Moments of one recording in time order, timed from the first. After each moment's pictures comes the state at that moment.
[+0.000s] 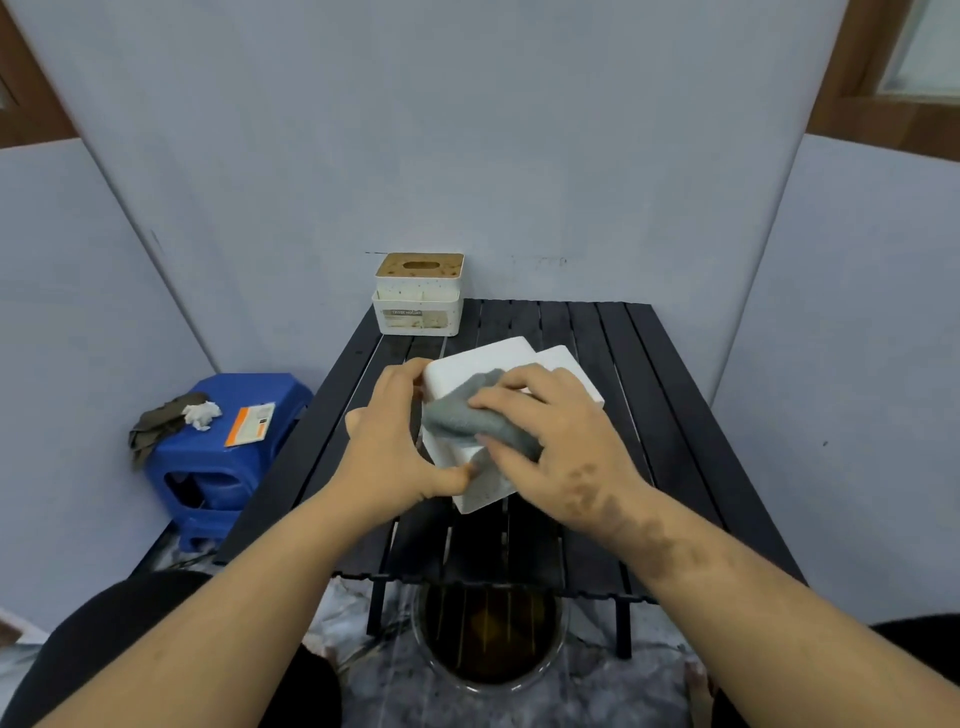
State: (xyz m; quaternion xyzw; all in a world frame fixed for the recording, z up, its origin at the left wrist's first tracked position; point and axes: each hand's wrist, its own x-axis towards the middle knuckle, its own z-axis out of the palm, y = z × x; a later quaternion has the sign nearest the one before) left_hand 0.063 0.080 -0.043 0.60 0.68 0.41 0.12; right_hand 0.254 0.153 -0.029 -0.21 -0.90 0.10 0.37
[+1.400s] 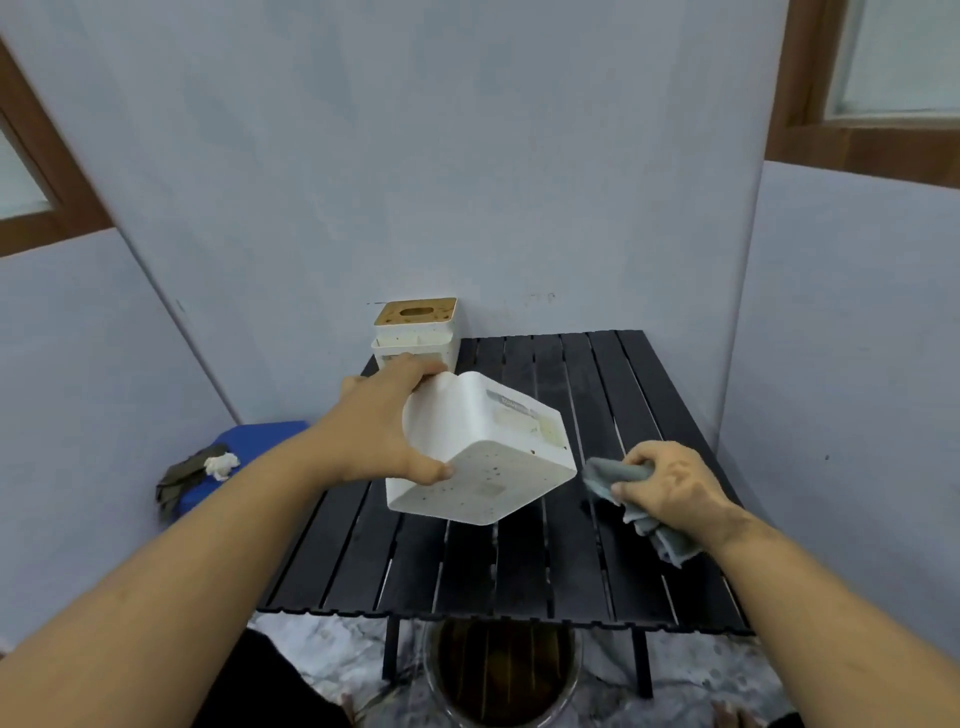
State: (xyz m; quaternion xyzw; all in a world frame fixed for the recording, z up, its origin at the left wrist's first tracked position) left_hand 0.061 0.099 0.041 0.67 0.72 0.18 0.10; right_hand 0.354 0.236 -0.082 -0.53 -0.73 0.37 0.22
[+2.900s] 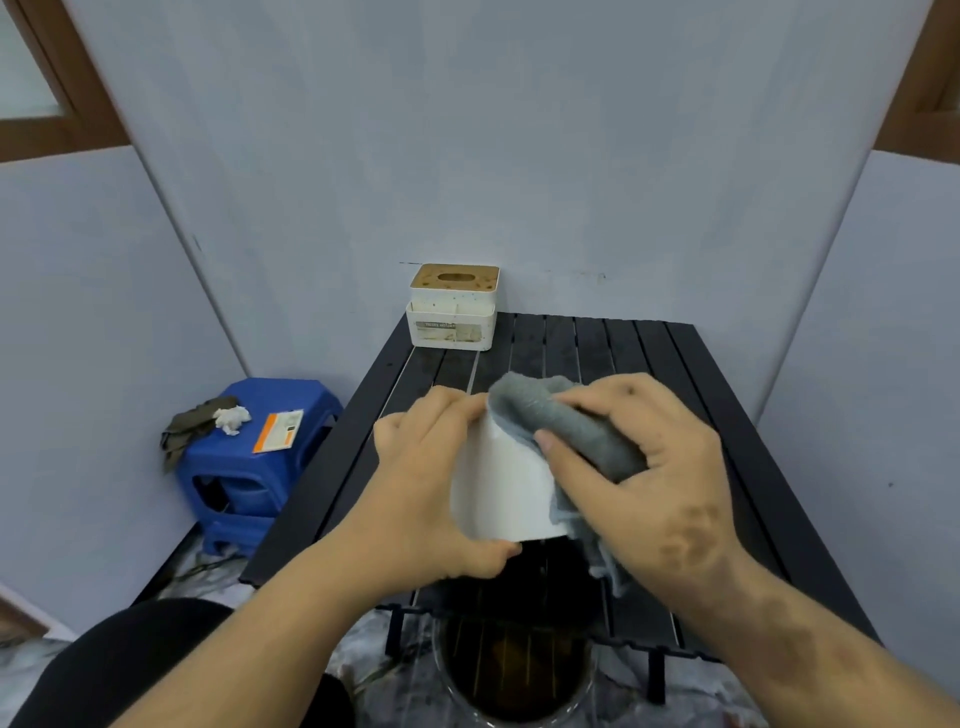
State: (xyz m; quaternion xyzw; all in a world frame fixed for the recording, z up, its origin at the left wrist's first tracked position) left_hand 0.066 0.050 -0.018 0.69 0.66 0.30 0.05; right_hand 0.256 0.124 0.000 -0.25 -0.78 0.25 0.52
